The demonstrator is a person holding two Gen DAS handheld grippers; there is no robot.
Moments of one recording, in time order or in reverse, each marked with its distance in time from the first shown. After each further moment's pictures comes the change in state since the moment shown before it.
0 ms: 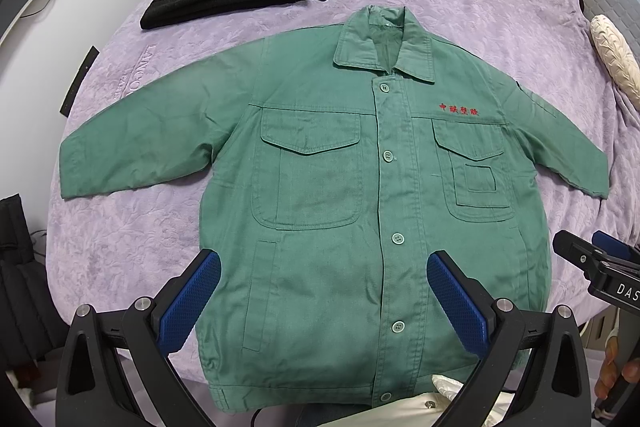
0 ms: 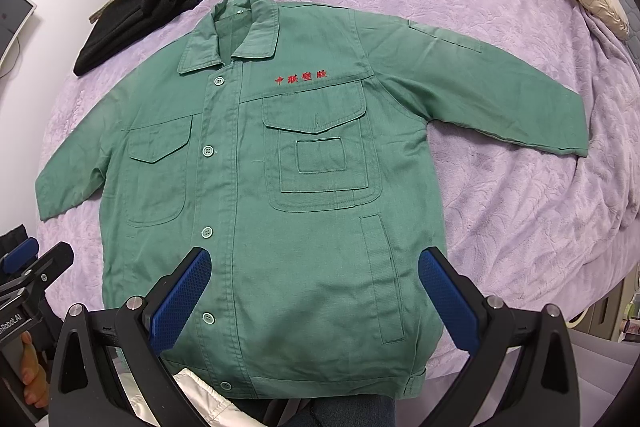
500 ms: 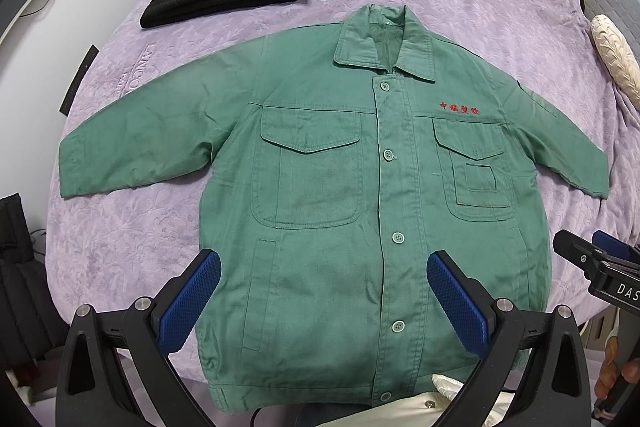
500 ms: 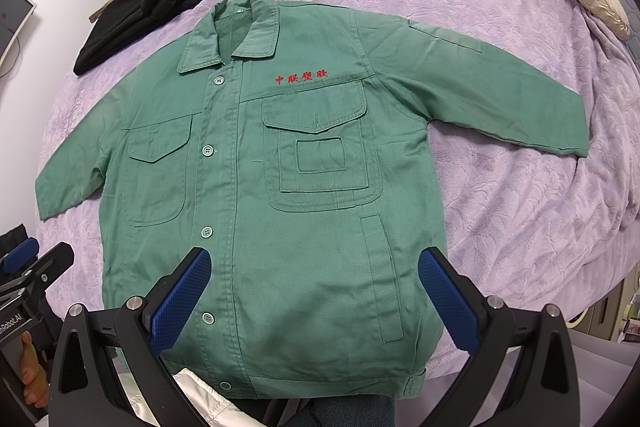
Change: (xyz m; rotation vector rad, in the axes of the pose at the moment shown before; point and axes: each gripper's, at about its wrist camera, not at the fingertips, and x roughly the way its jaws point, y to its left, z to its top) left arm 0.001 0.000 -0.002 0.000 0.002 0.000; right arm 0.000 0.000 0.000 -0.001 0.002 -0.002
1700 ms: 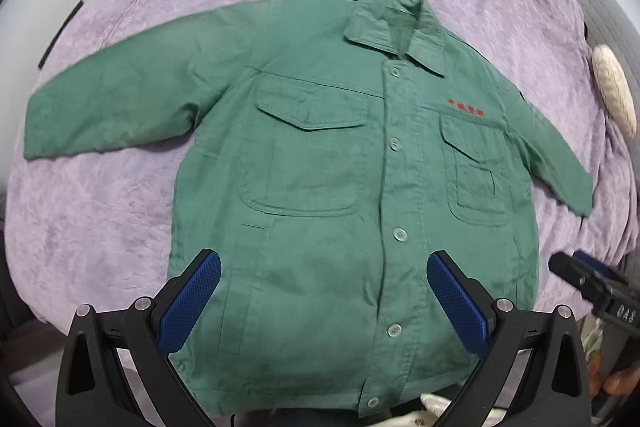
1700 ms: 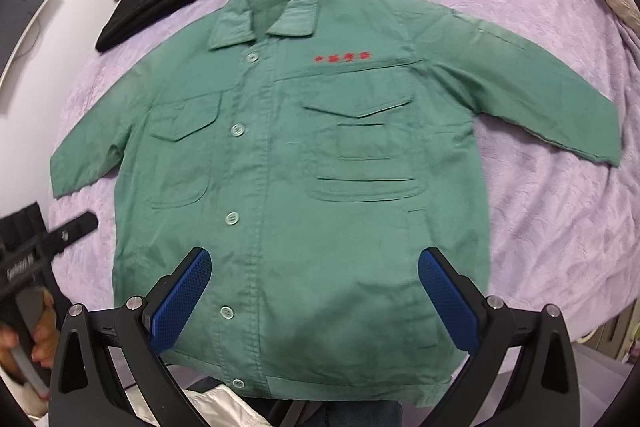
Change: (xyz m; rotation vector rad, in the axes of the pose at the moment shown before) left arm 0.044 0.045 -0.006 -0.133 0.062 -0.148; right arm 0.035 0.042 -0.005 -0.085 0.066 0.088
